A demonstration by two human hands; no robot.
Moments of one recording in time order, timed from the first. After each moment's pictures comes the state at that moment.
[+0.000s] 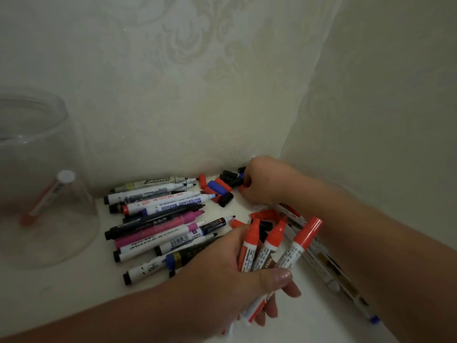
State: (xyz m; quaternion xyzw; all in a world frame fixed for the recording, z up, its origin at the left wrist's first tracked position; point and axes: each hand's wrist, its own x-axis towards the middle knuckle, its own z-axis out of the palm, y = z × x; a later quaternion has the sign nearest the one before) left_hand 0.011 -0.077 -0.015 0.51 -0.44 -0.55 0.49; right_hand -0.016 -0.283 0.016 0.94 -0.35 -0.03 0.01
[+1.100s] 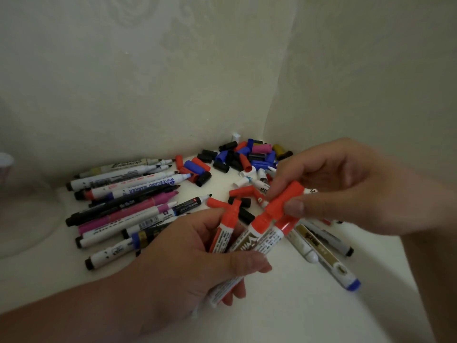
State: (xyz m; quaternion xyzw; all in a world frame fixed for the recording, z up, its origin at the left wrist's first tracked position) left_hand 0.000 -0.078 -0.016 0.54 -0.43 -0.52 0.50; right_hand -0.165 -0.238 0.058 0.86 -0.08 0.09 -0.49
